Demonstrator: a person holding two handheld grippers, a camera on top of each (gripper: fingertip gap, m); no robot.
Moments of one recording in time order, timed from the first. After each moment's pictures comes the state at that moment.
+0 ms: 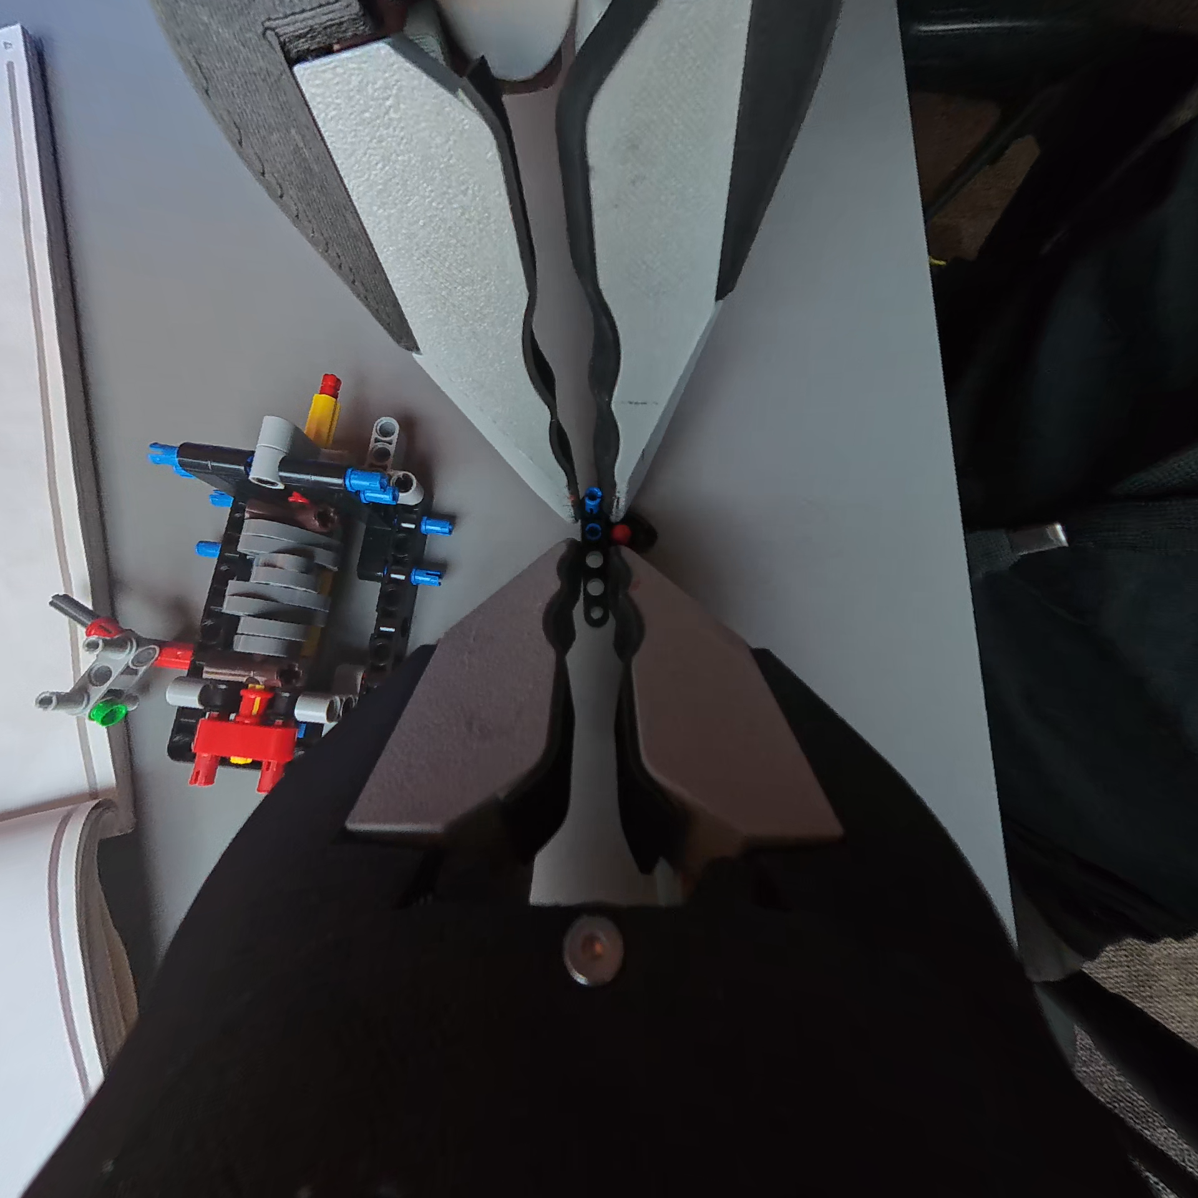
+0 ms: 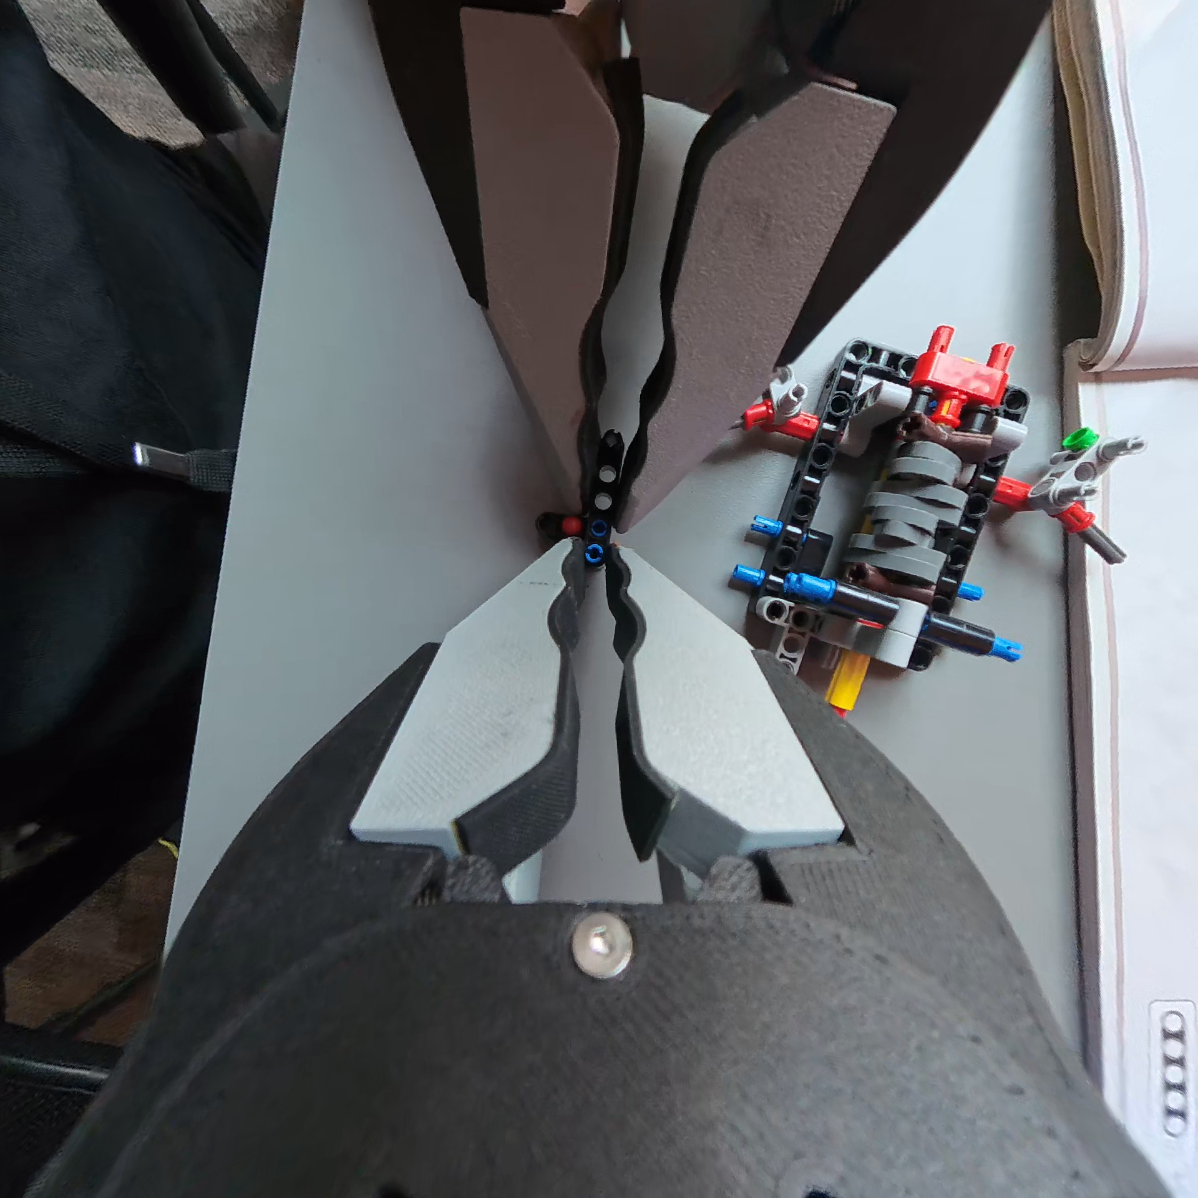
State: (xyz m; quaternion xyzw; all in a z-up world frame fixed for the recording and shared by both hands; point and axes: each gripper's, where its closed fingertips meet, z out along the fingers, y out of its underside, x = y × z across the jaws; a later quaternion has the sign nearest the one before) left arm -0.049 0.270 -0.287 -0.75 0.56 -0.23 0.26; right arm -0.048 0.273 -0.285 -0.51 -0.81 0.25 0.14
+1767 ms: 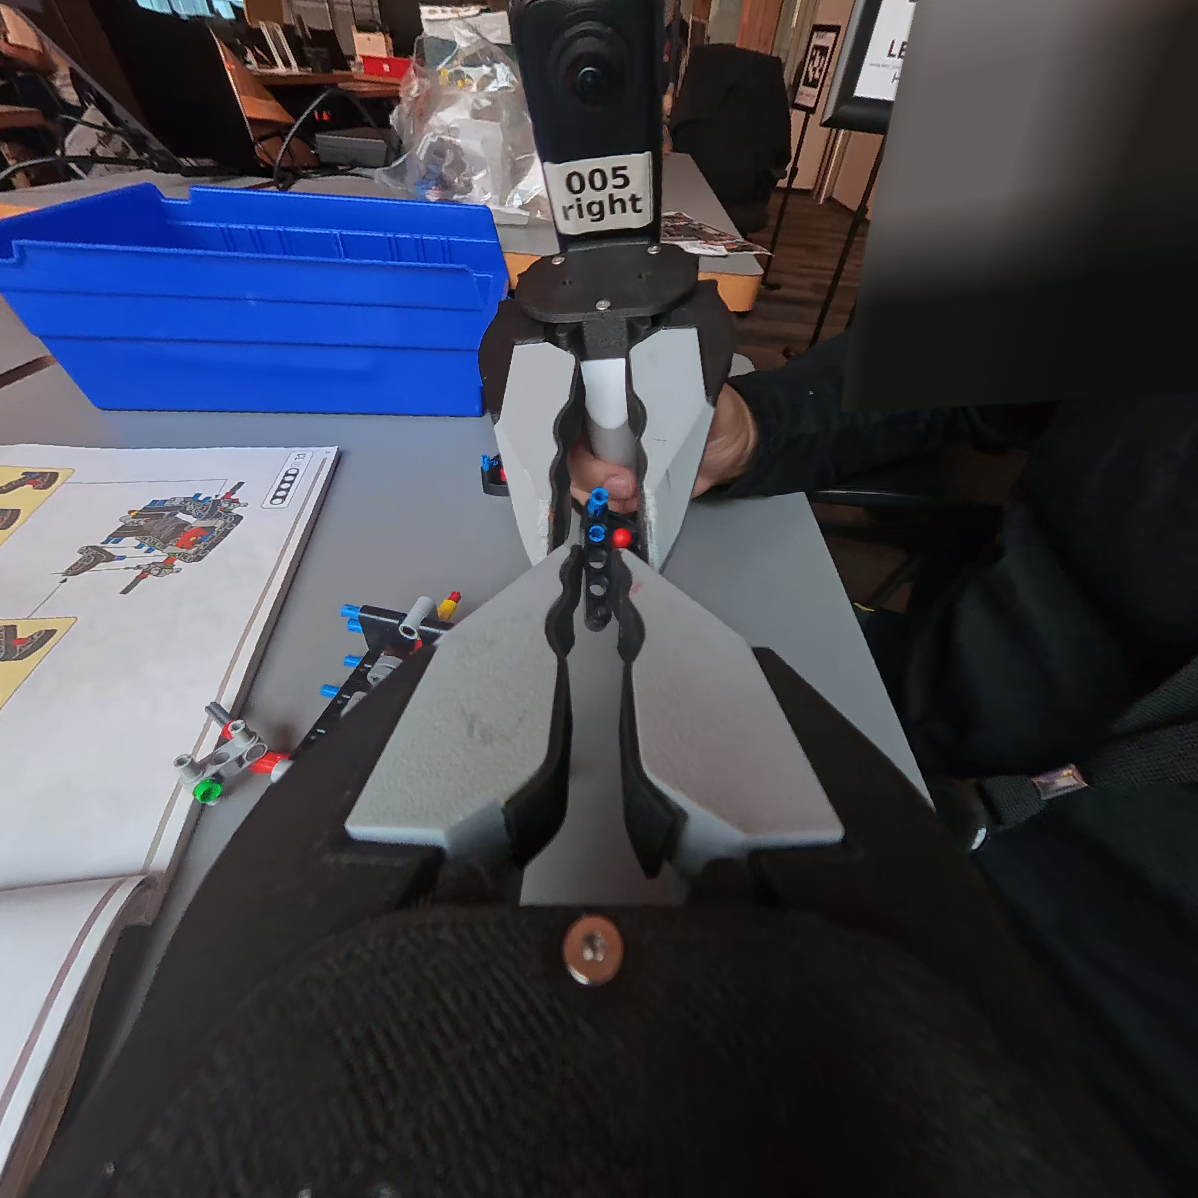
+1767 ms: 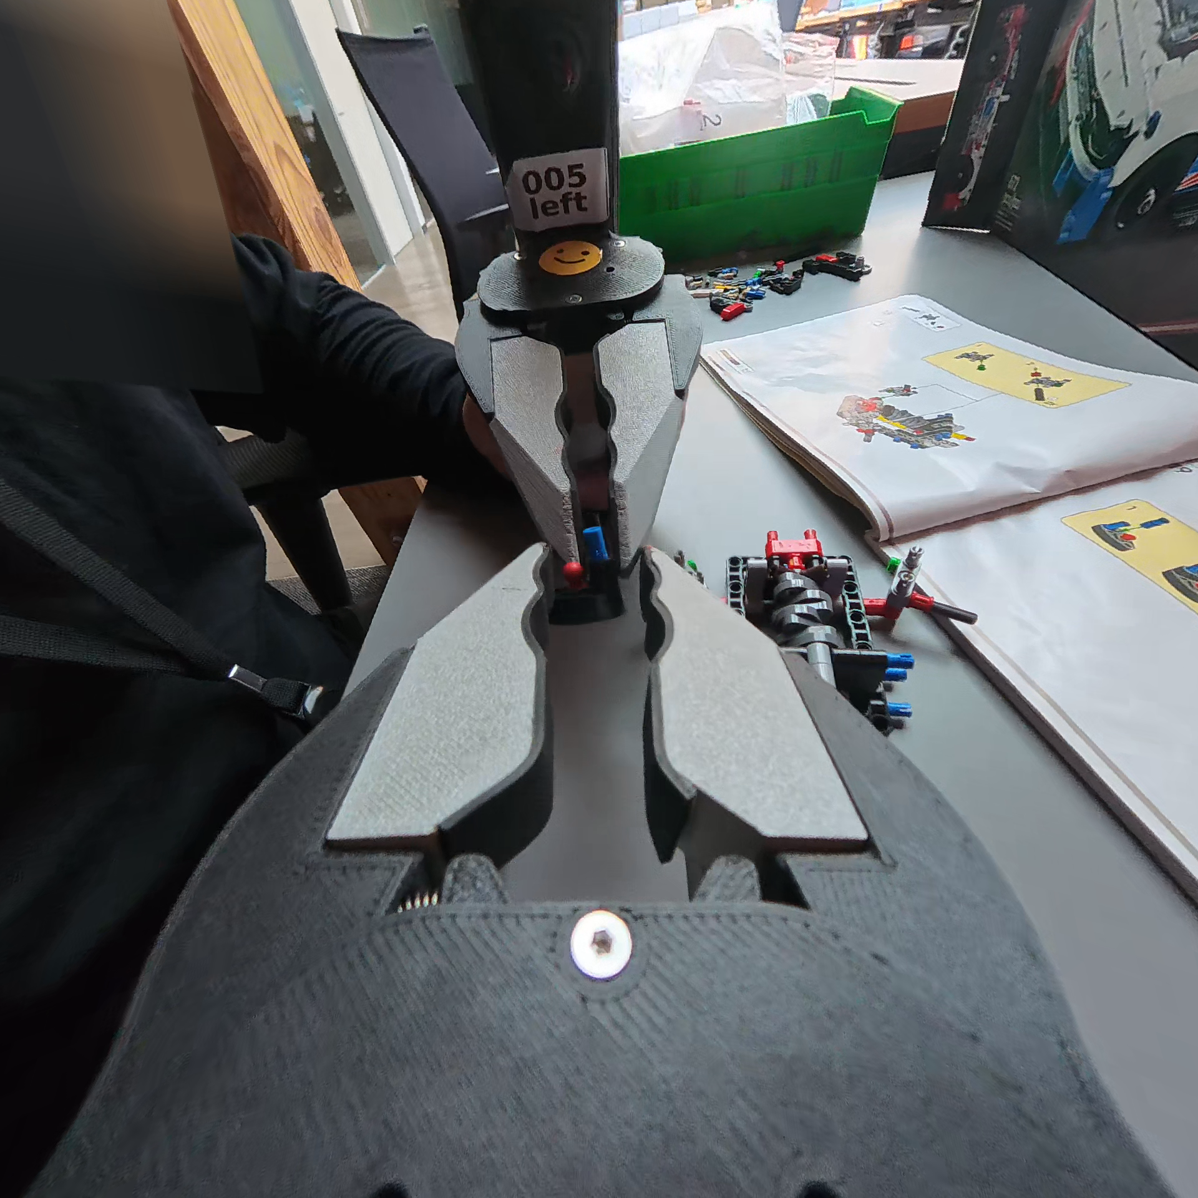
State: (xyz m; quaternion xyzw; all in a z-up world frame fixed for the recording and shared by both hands) left arm -0.040 0.289 -0.207 -0.65 0.43 -0.38 0.50; right arm -0.063 0.282 -0.210 -0.51 -0.60 0.53 0.32
